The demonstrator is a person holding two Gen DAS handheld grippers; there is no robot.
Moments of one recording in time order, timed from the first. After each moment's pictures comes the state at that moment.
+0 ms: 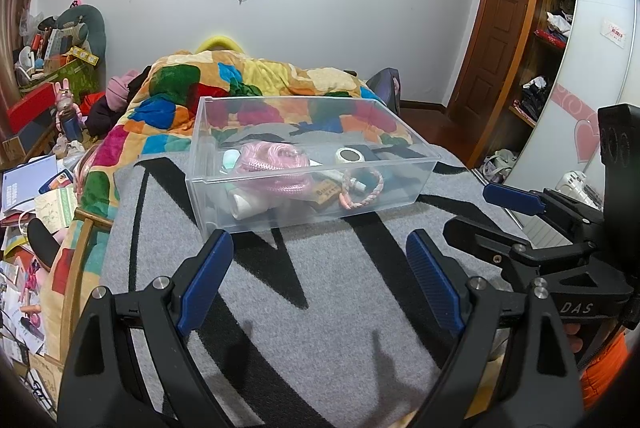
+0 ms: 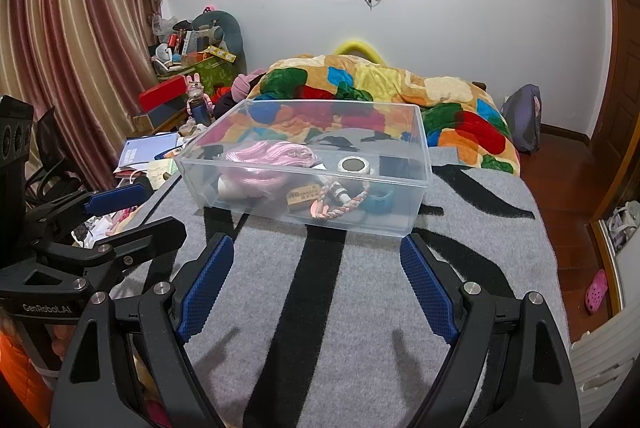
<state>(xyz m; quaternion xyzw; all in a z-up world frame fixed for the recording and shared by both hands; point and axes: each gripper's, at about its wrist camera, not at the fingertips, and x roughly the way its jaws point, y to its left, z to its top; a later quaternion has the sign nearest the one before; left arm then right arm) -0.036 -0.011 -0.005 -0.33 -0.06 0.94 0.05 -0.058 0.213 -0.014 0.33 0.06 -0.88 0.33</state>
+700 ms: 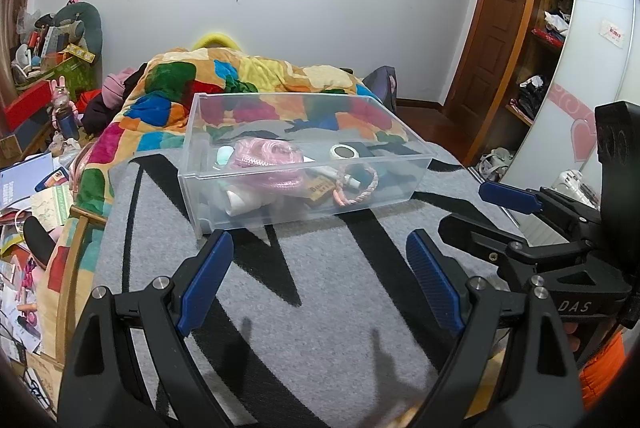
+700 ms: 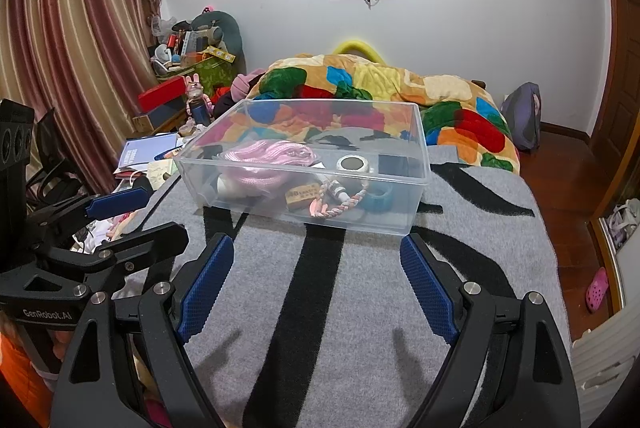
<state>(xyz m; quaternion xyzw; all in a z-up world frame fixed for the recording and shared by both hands) -0.037 -0.007 -0.009 -0.34 -0.07 0.94 0.05 -0.056 0.213 -0.015 0.33 0.05 -0.88 0.33</state>
